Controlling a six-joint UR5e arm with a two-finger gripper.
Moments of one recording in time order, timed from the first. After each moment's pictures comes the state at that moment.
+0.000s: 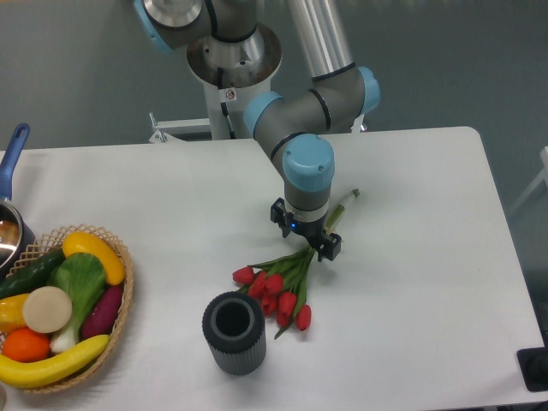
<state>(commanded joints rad) 2.51 -1.96 -1.96 -0.76 1.59 1.23</state>
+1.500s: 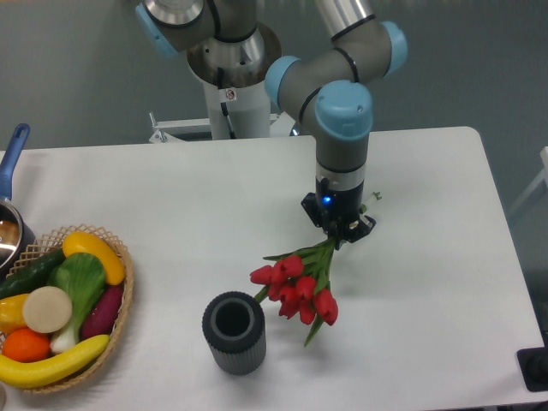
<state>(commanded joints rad) 2.64 -1.82 -1.86 -0.76 1.40 1.15</state>
